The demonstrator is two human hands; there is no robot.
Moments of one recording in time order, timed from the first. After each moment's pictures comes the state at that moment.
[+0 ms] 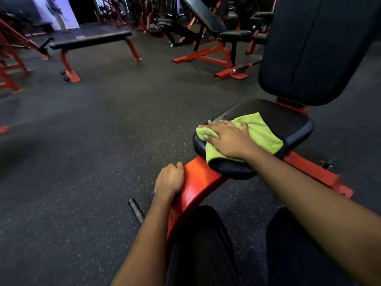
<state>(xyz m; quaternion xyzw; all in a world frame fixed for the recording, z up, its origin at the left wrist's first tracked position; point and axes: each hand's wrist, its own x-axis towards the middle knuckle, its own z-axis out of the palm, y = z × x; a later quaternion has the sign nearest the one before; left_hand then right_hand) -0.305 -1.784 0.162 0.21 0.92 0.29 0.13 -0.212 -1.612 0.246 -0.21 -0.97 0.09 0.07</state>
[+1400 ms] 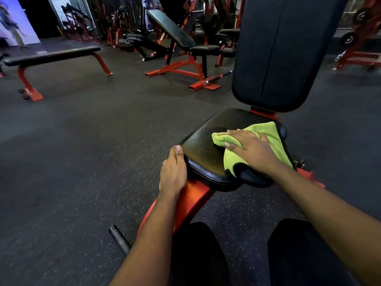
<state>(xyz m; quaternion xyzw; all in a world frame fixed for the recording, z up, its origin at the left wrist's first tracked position) -0.296 -1.729 0.199 0.28 0.81 0.49 0.12 -0.140 -1.559 0.231 -0.31 -0.93 0.12 0.18</state>
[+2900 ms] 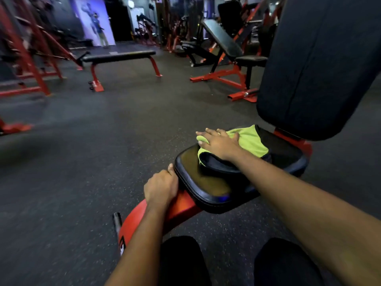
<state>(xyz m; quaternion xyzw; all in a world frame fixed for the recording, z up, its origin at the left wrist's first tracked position) -0.276 -1.718 0.195 0.11 0.97 0.23 0.04 -0.252 -1.521 0.256 -0.17 -0.98 0.07 0.00</state>
